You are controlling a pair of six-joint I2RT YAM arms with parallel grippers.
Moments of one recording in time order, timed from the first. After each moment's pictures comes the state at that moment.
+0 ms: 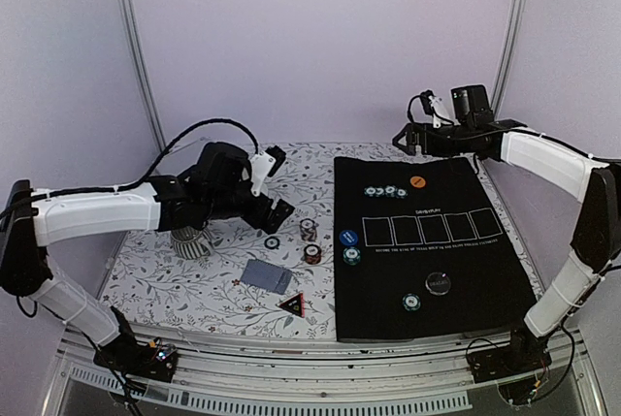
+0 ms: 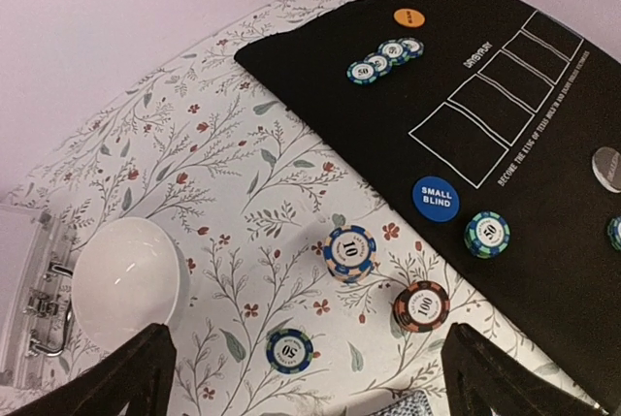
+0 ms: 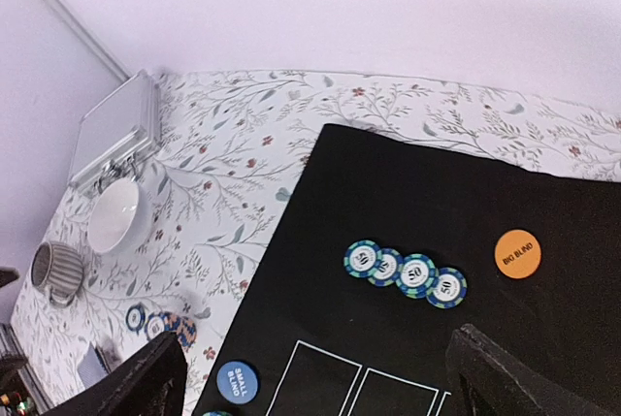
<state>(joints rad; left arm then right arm) -0.82 1.43 0.98 -0.12 -0.19 0.01 0.29 1.66 1.38 -0.31 -0.26 0.23</state>
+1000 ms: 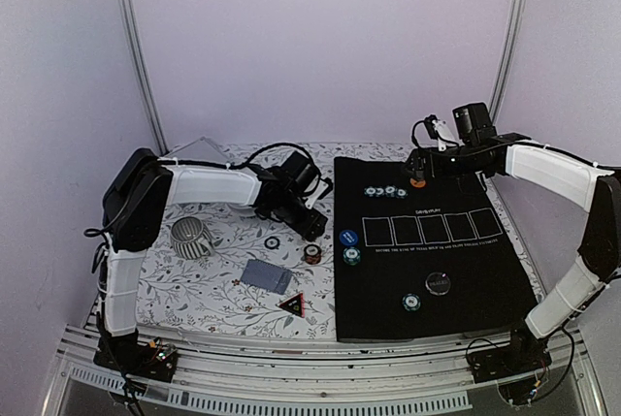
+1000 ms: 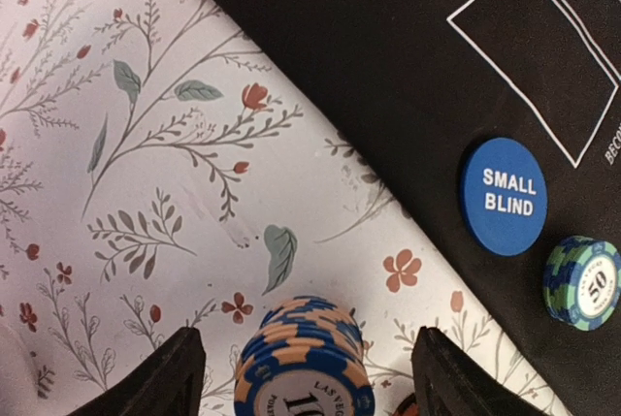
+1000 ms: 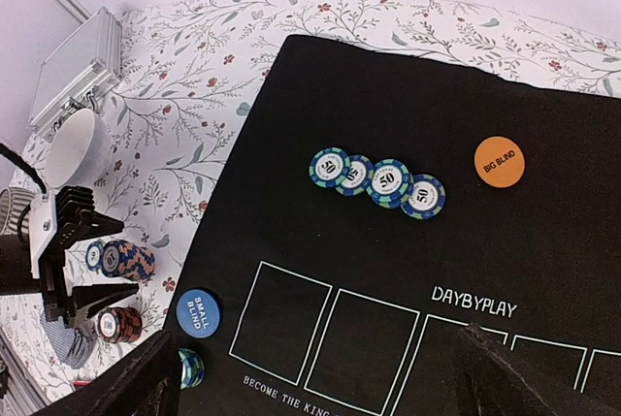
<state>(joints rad) -0.79 2.15 1.57 -0.43 -0.06 -0.04 0.32 1.56 1.24 -0.40 -0.22 0.16</state>
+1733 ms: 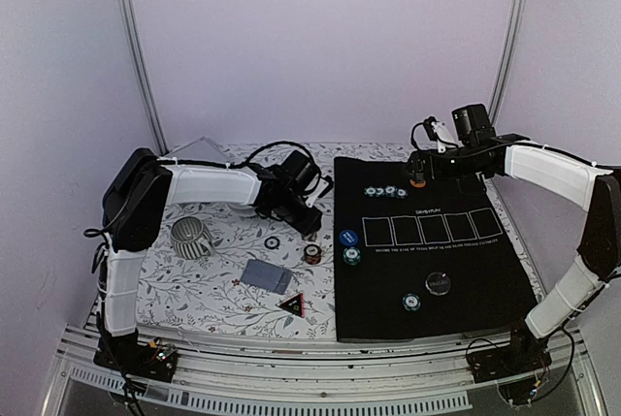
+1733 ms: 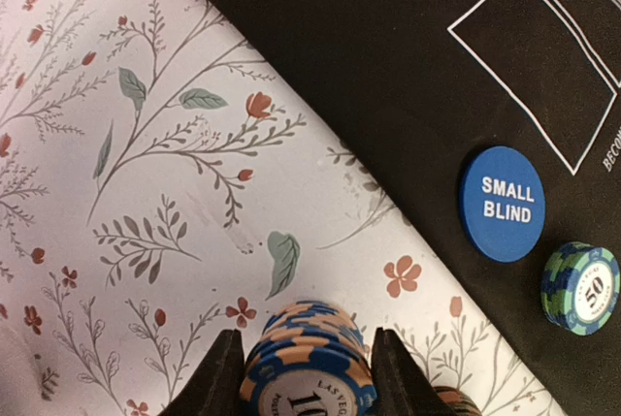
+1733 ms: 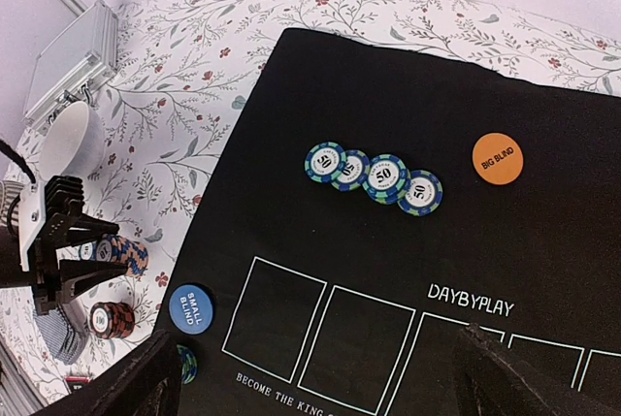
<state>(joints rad) -0.79 2.15 1.58 -0.42 -0.06 -0.03 0.32 1.57 1.23 -0.40 -0.21 0.15</state>
